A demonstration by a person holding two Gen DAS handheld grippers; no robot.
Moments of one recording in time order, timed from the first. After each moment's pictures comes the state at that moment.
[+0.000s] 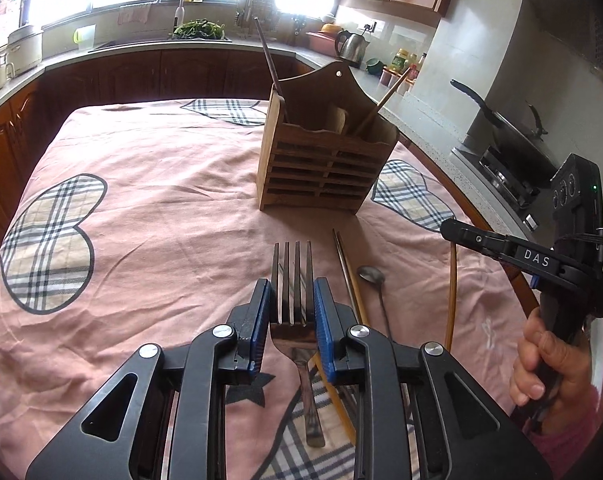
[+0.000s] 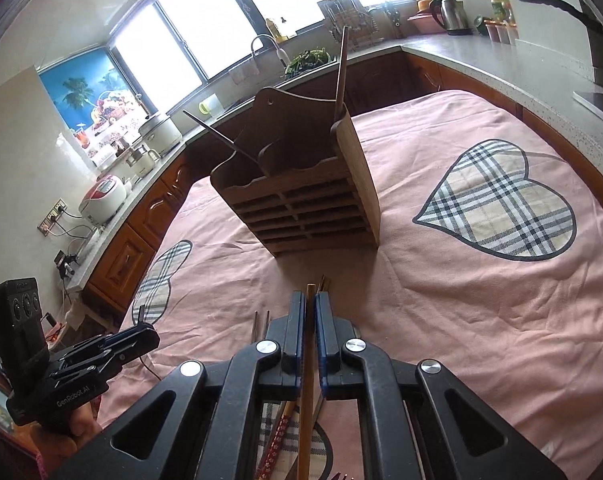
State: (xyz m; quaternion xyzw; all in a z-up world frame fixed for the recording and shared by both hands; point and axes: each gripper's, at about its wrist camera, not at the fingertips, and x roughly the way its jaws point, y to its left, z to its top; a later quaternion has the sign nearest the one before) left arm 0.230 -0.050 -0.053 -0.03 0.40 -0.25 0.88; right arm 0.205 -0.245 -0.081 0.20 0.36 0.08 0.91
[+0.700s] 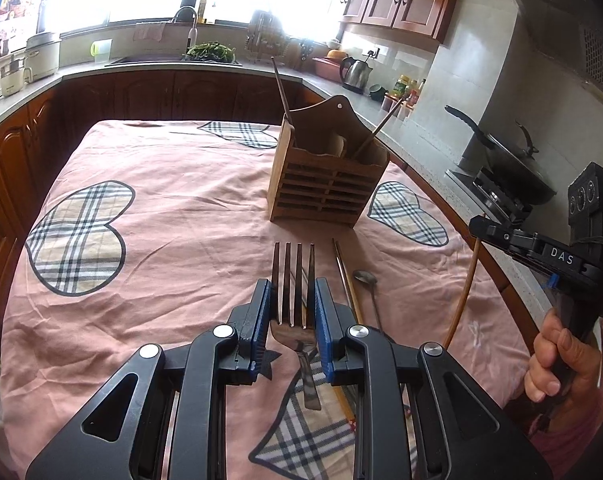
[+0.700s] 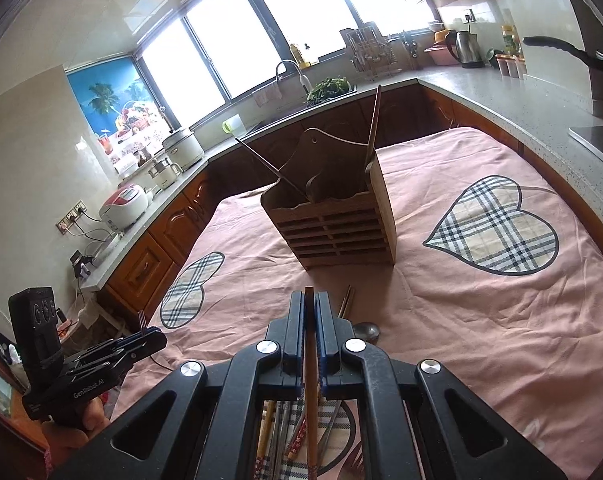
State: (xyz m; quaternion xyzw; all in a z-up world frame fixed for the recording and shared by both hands) left arm 0.193 -0.023 -0.036 -0.05 0.36 -0.24 0.90; right arm 0.158 -0.234 -0.041 0.19 0.31 0.10 0.93
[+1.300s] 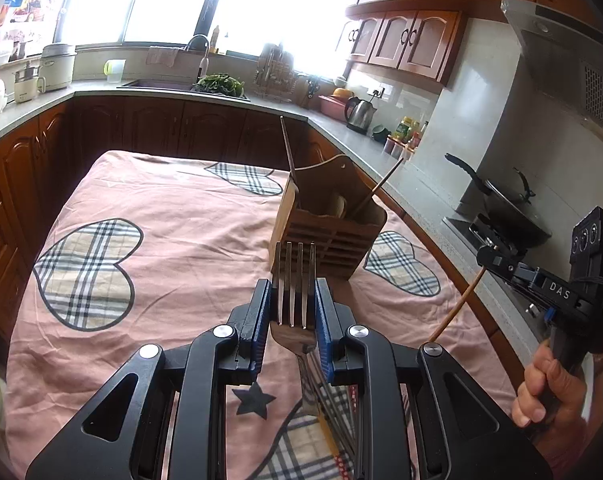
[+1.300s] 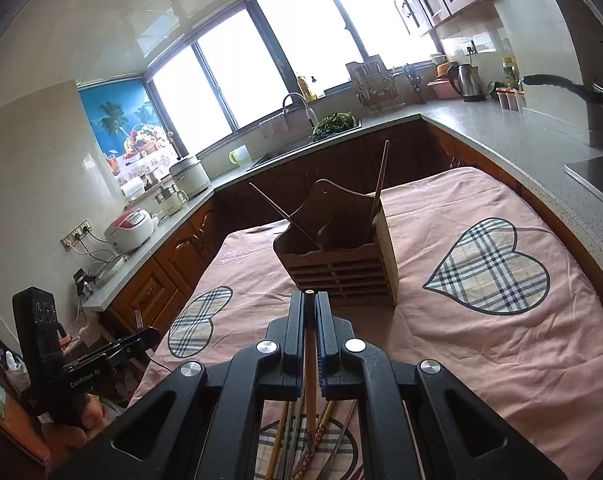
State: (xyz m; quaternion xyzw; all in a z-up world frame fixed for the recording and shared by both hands) left arm 0.204 -0.013 0.001 -0.09 0.31 -0.23 0.92; right arm 0.153 -0.239 -0.010 0.18 0.25 0.09 0.95
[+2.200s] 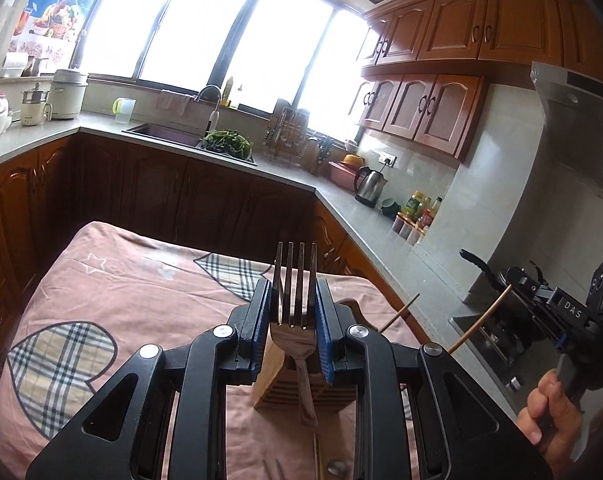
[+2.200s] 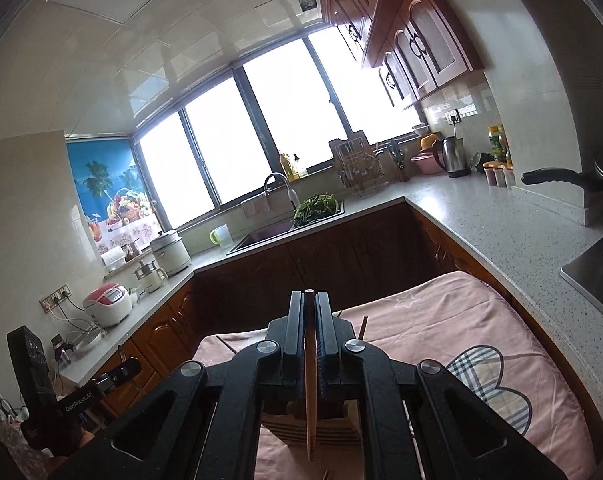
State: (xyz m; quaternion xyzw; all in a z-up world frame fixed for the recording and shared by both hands) left arm 0.319 -0.040 0.067 -0.15 0.22 -0.20 0.94; right arm 0.237 -0.291 0.075 0.19 0.12 0.03 0.97
